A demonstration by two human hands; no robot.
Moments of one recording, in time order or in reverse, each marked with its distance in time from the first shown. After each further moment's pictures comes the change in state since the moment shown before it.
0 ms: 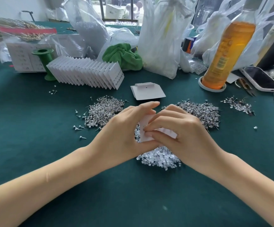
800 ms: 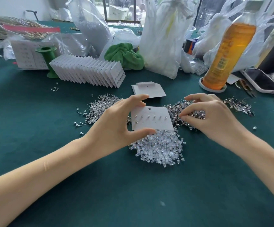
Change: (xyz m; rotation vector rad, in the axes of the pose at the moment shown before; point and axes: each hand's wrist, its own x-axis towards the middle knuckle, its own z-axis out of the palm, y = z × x) left_hand 0.000 -0.013 -0.008 0.013 0.008 -0.154; right_hand -0.007 0.048 -0.045 -0.234 -0.120 0.530
